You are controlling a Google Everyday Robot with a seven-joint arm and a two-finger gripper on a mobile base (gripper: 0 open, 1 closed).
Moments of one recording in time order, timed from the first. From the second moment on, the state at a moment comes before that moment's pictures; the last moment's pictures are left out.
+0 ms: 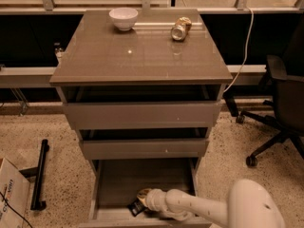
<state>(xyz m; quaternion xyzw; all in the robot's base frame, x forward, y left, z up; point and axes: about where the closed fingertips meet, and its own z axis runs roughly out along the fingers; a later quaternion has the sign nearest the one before) 0.562 0.037 0.137 -0.40 0.81 0.22 0.36</state>
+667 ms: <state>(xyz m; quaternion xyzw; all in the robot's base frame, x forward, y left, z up) 0.580 -0.026 0.307 -0.33 0.74 0.33 0.49</state>
